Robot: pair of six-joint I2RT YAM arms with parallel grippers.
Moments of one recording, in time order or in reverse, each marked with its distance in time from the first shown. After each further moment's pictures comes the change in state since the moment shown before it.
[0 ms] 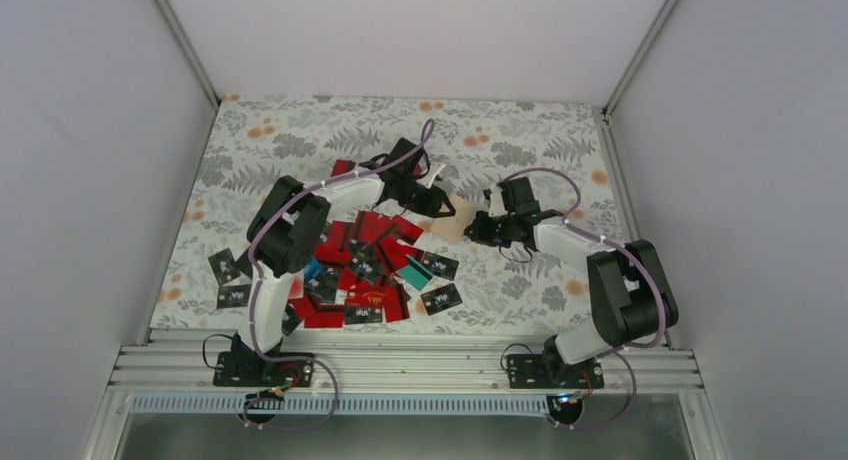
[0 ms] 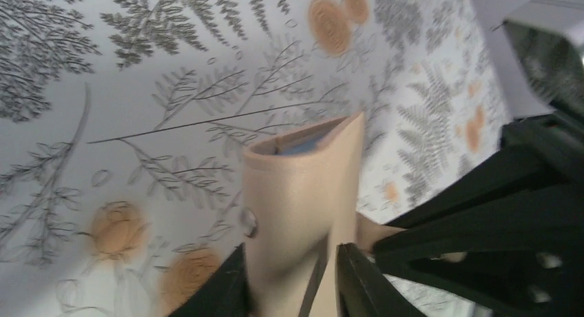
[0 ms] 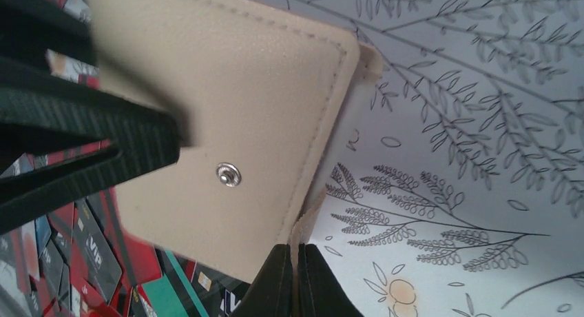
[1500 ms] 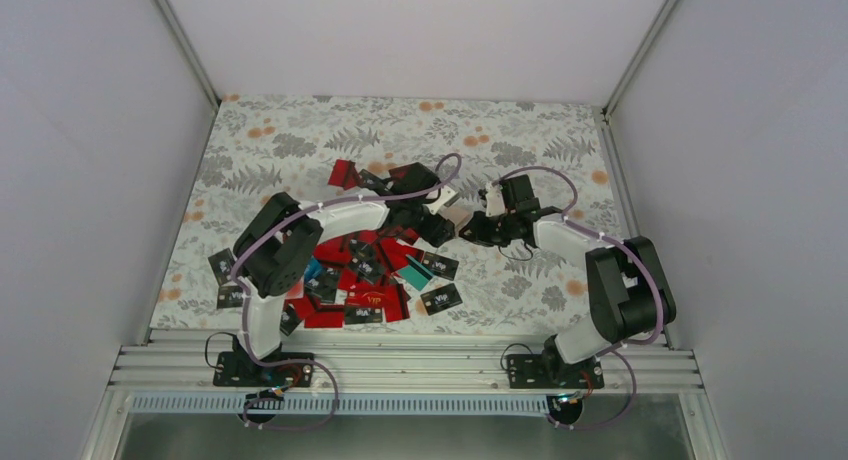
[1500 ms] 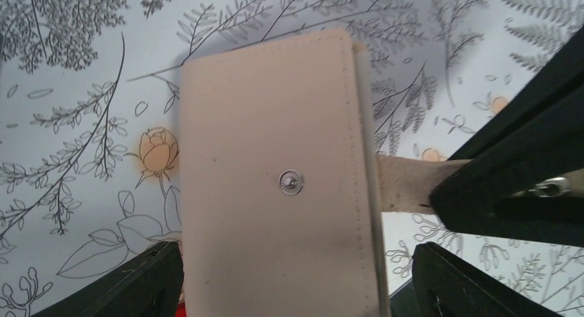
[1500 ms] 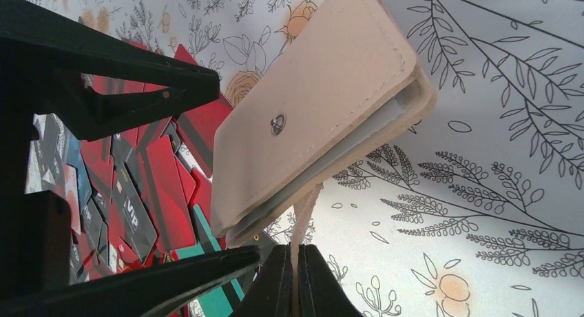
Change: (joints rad) left arm -0.140 -0.154 -0.181 -0.009 -0.432 0.247; right arm -0.016 0.032 0.024 -0.029 -0.141 -0.054
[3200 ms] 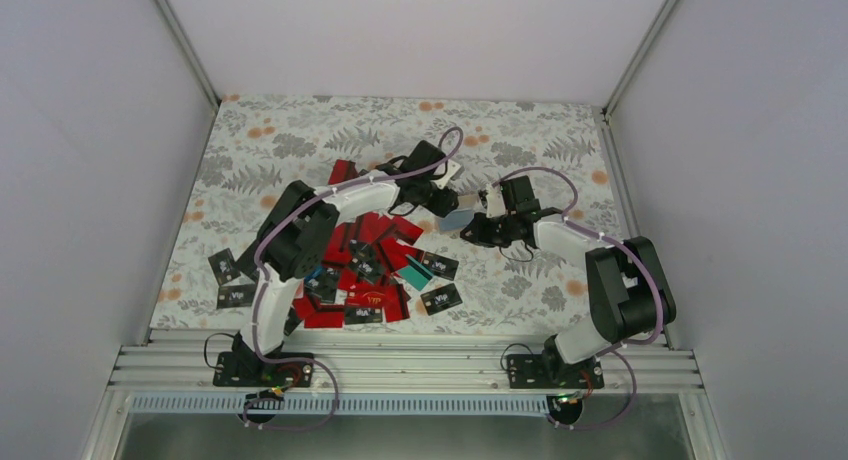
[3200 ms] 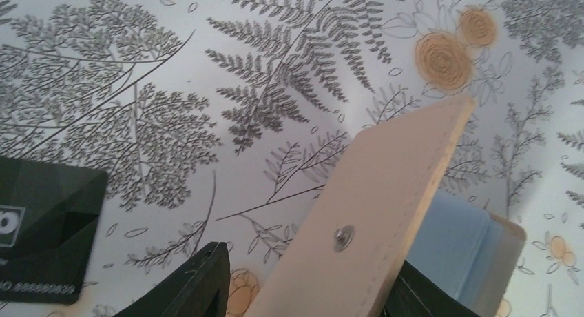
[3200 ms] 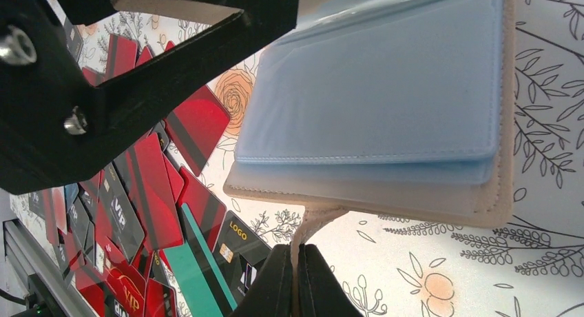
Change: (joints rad) left arm 0.053 0.180 0.254 -0.022 -0.031 -0.053; right arm -0.003 0.000 -0.008 0.000 0.016 -0.025
